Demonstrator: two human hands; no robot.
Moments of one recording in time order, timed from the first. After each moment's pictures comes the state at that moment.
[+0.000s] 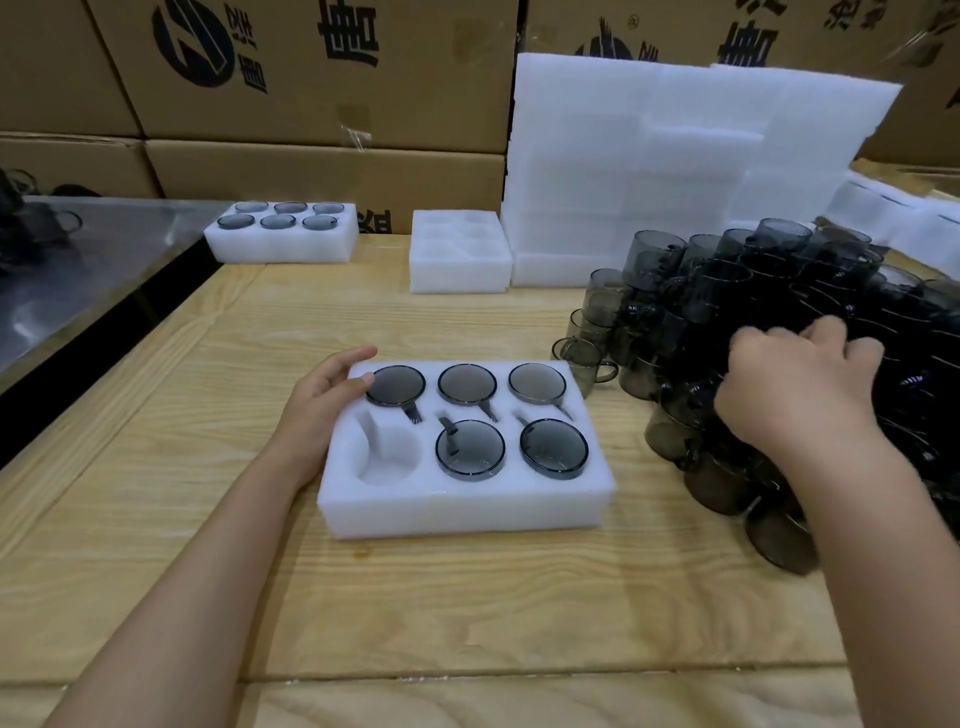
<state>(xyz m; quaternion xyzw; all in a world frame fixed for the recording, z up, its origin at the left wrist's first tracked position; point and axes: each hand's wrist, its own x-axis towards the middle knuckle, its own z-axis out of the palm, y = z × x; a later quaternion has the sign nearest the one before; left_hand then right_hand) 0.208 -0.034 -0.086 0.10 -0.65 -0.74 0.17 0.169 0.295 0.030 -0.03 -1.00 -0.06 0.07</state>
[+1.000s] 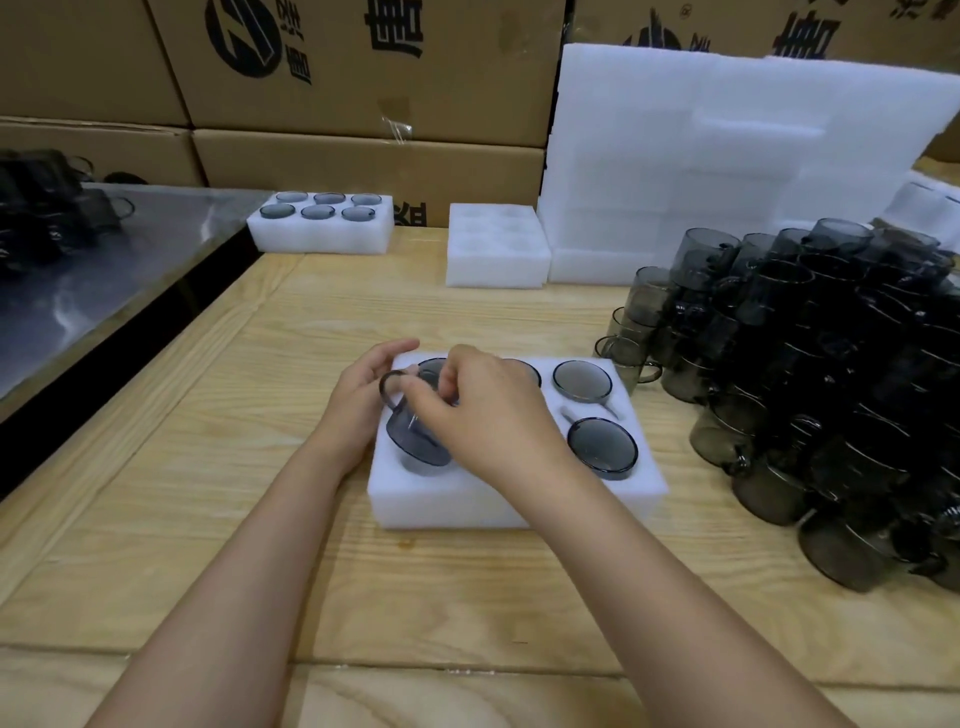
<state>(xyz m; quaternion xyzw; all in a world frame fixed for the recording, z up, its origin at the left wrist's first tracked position) 0.208 -0.034 -0.086 0.09 -0.66 -0.73 0.17 0.219 0.119 -0.009 0.28 -0.89 0.36 0.00</state>
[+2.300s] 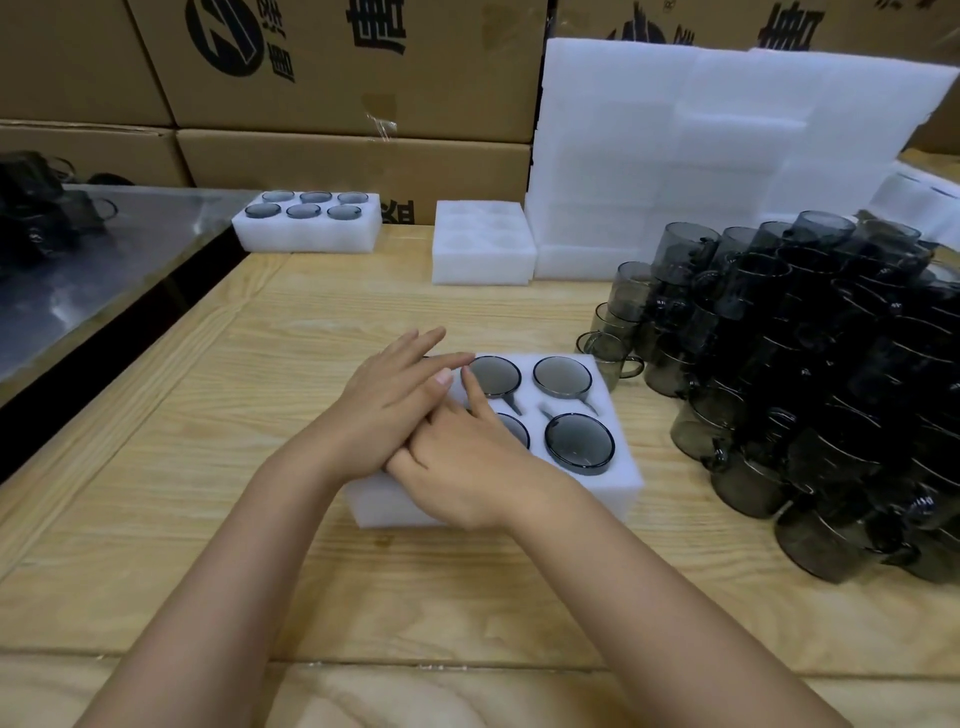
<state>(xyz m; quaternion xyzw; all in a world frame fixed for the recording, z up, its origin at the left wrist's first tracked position) 0.230 -0.001 -0.049 -0.05 -0.93 -0.36 0.08 0.216 0.128 -0.042 0.48 -0.86 0.14 -0.04</state>
